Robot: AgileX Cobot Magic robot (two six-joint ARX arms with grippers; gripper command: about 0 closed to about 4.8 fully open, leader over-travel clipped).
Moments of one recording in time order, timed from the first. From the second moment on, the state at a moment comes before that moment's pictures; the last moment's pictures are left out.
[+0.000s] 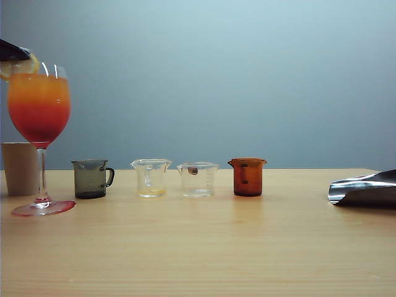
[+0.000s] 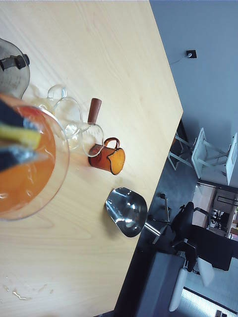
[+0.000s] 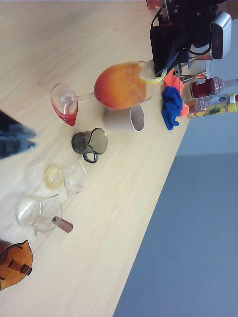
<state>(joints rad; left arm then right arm) 0.35 1.62 1.23 -0.87 1.49 1.15 0.61 0.83 0.77 -0.06 -0.23 -0.03</state>
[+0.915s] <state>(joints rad) 0.35 1.62 1.23 -0.87 1.52 1.15 0.61 0.83 0.77 -0.06 -0.23 -0.03</state>
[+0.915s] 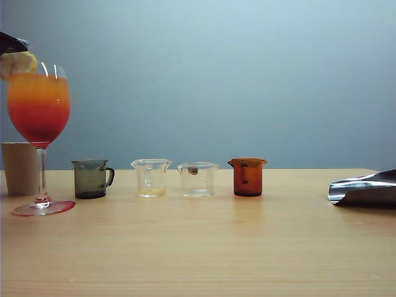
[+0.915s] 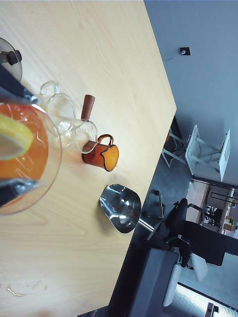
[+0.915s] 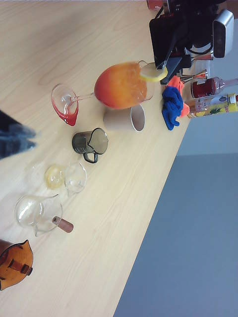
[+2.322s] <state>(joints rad) 0.35 1.37 1.32 -0.88 1.38 0.80 0.61 0.83 0.77 -0.06 -0.23 -0.03</state>
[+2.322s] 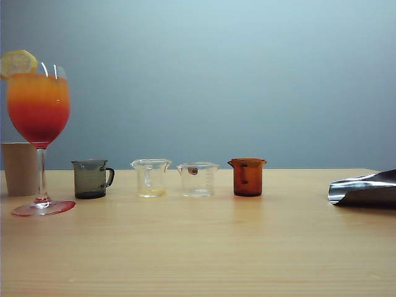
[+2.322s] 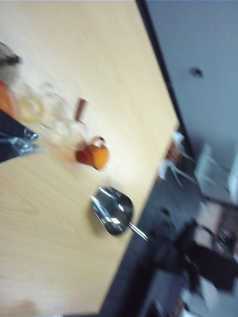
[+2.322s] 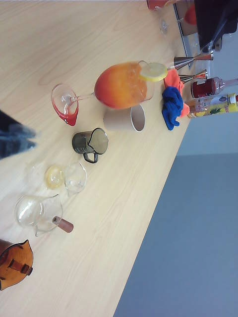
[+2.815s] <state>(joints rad) 0.35 1.16 1.32 -0.91 1.00 0.34 0.61 0.83 0.77 -0.06 -0.23 -0.03</state>
